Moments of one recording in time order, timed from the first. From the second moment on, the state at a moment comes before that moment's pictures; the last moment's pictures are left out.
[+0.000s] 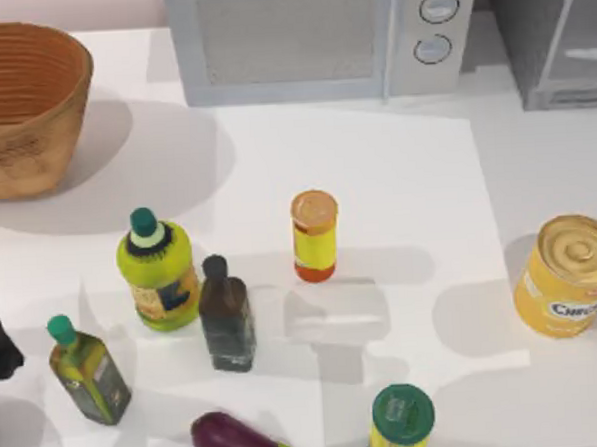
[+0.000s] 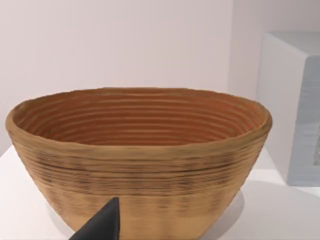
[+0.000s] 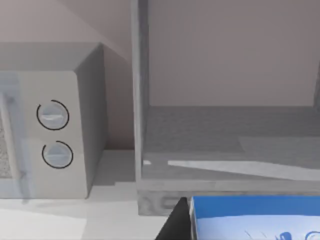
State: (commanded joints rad) left arm 0.00 0.00 0.00 0.00 0.00 0.00; right arm -0.02 0.16 0.09 0.10 -0.02 0.00
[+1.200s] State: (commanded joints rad) left arm 0.00 0.00 0.00 0.00 0.00 0.00; right arm -0.26 2.05 0.92 1.12 -0.24 0.01
